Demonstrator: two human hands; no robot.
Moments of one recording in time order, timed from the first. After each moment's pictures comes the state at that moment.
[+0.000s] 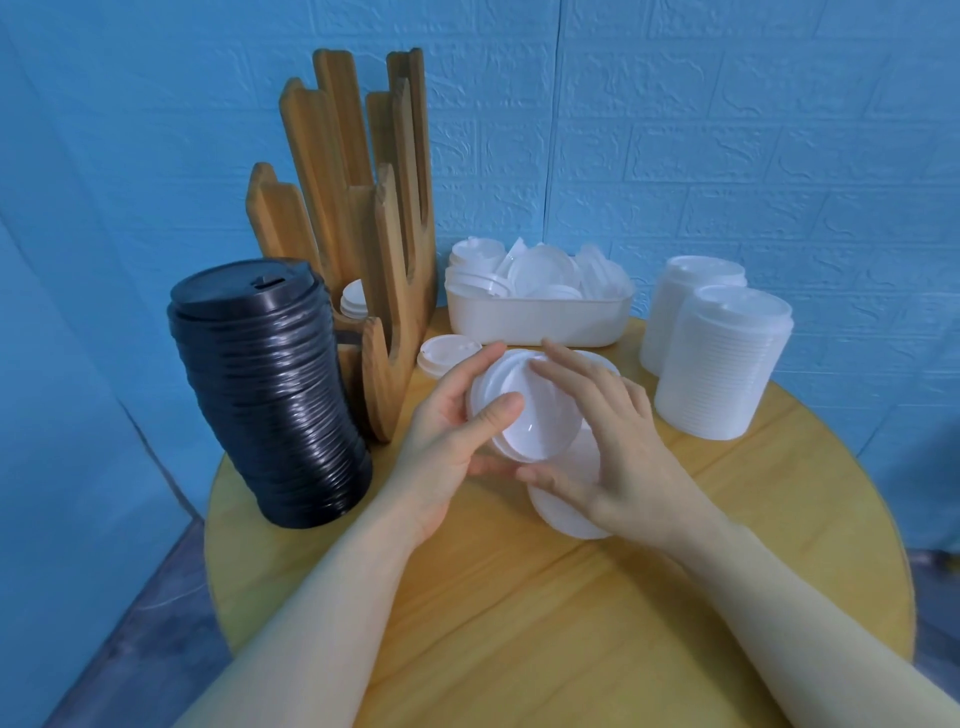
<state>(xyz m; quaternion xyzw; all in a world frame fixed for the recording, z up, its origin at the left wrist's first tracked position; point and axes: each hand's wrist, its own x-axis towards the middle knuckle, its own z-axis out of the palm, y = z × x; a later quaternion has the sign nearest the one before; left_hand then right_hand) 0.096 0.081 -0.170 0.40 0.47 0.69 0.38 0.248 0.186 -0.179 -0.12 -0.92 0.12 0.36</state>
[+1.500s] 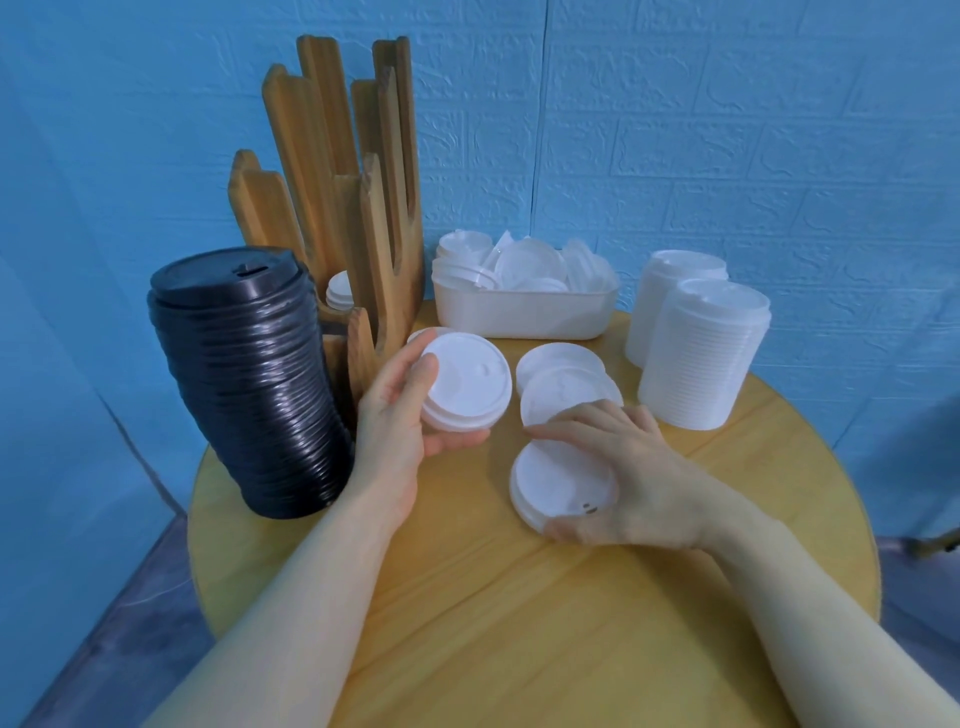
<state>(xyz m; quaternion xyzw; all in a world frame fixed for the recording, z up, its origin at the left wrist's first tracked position) 0.085 0.085 -0.173 0.26 0.49 0.77 0.30 0.277 0.197 -0.179 -0.16 -0.97 0.13 0.15</state>
